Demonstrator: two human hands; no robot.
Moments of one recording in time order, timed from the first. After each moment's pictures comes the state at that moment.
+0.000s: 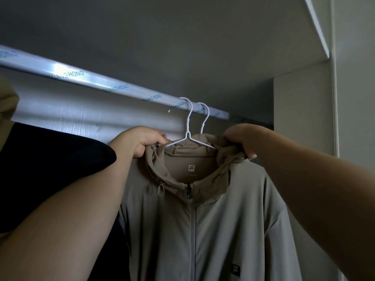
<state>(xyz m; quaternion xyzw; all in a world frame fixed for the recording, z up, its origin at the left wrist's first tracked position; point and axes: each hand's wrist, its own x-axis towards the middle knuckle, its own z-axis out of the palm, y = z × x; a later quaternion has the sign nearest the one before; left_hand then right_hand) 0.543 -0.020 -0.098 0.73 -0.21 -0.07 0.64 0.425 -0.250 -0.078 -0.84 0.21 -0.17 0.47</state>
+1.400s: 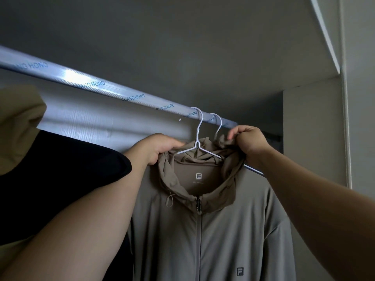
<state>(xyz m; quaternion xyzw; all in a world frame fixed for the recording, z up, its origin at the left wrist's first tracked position) 0.528 -0.023 -0.101 0.74 -0.24 -0.03 0.62 0.440 -0.250 -0.095 -0.72 -0.10 -0.41 0.55</state>
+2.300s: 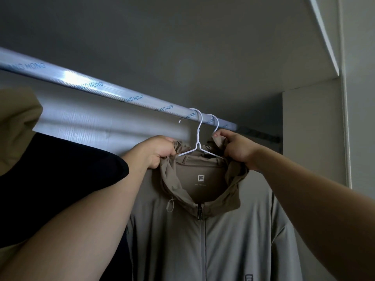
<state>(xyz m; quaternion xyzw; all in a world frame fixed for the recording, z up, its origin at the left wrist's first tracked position) 0.532 -0.028 -0.105 0.72 -0.26 0.00 0.64 0.441 -0.243 -0.092 -0.87 -0.07 -0.27 0.41</state>
